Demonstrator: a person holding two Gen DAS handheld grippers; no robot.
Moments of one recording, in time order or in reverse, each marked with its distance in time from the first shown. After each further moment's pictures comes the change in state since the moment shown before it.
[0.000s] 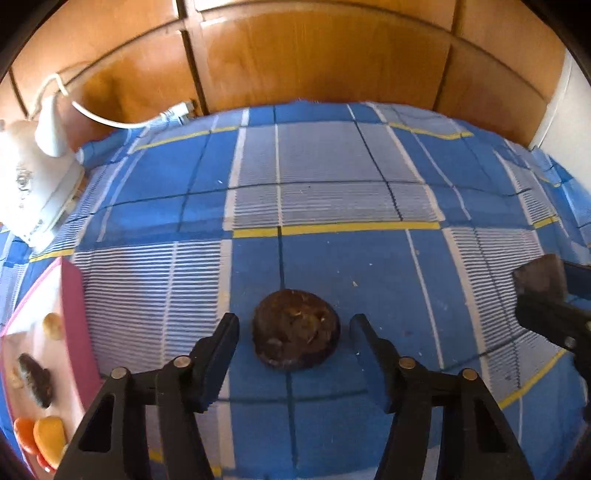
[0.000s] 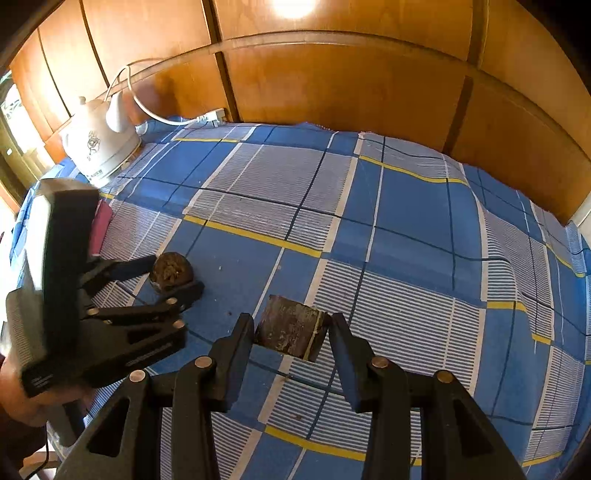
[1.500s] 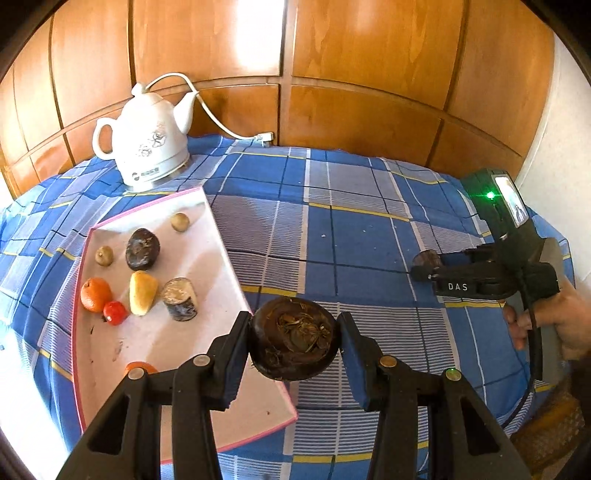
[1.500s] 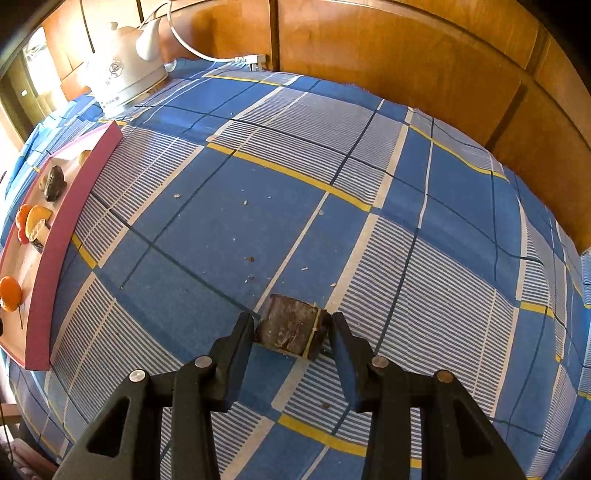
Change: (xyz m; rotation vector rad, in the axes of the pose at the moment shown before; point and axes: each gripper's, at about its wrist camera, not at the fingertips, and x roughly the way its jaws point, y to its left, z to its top) left arm -0.159 0.049 -0.135 -0.182 -0.207 0.011; right arm 0.036 0.031 -0.027 -0.169 0.104 -0.018
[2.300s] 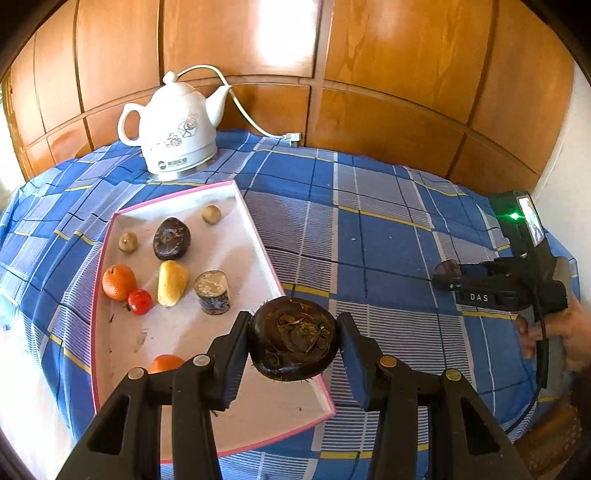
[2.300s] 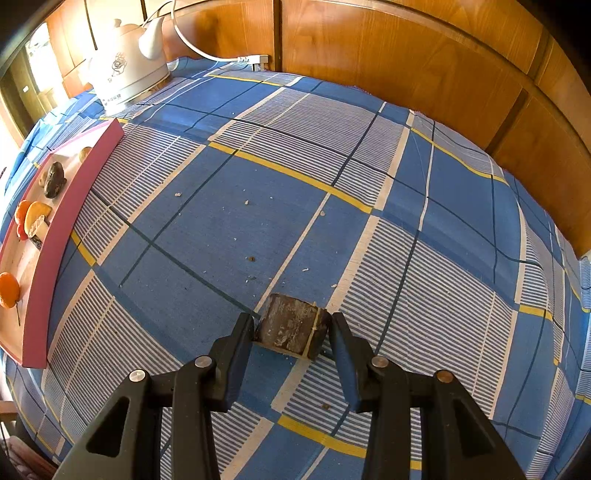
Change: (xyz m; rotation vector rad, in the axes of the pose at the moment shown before) left arm -0.004 0.029 -0.001 -0.068 -0.002 0.036; right arm 0.000 0.001 0.000 -0.011 -0.002 -0.007
